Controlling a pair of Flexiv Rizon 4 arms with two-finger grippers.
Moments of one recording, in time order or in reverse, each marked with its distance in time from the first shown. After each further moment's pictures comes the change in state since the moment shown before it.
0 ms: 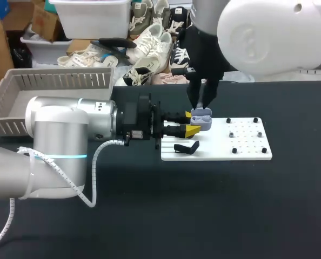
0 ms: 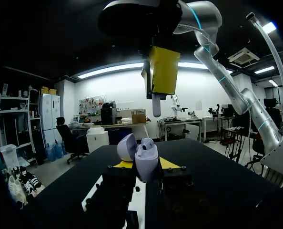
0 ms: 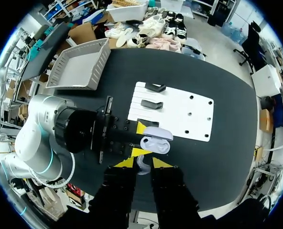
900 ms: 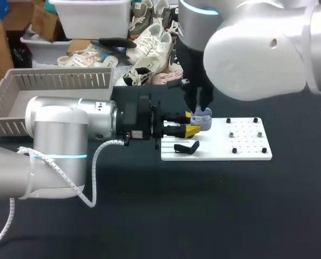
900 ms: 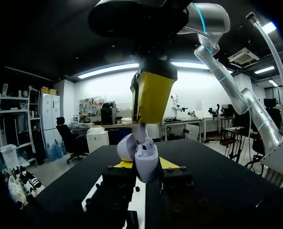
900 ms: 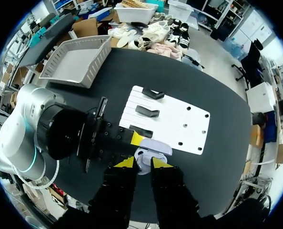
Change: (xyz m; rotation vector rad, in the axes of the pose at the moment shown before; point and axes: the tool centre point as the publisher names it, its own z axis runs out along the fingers) left arm 0.000 0.000 0.000 0.000 0.000 0.000; right arm -0.013 -0.007 0.024 0.108 -0.051 -0.105
